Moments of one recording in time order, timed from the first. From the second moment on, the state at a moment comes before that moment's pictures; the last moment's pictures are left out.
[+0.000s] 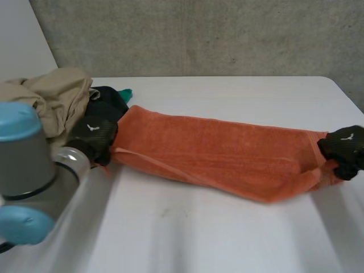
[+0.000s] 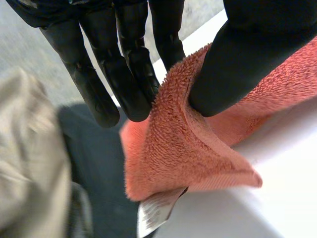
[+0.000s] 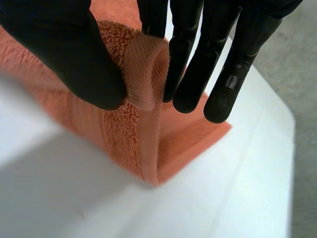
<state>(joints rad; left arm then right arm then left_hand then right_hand) 4.34 -1.91 -1.66 3.30 -1.59 3.51 1.50 -1.32 1.67 0.20 1.26 2.35 1.15 1.19 1.19 1.20 0.98 0.99 1.18 1.18 1.19 1.00</state>
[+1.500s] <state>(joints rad) 4.20 -2.01 -1.75 3.51 -1.57 3.69 1.48 -1.16 1.52 0.30 1.35 2.25 1.15 1.20 1.19 1.20 0.98 0.99 1.18 1.18 1.19 1.00</state>
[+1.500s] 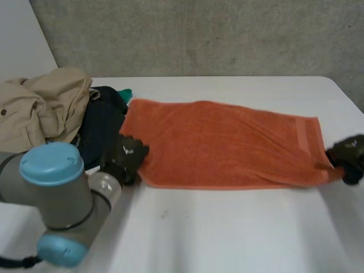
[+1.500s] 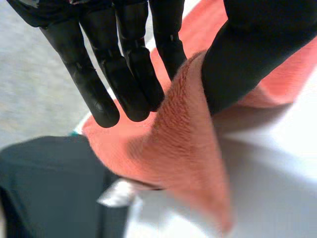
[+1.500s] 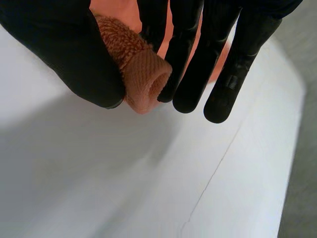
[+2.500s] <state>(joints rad) 4.23 -2.11 -1.04 3.72 -1.68 3.97 1.49 -1.28 1.19 -0.25 1.42 2.53 1.15 1.20 1.20 1.20 0.98 0.99 1.18 1.18 1.19 1.00</state>
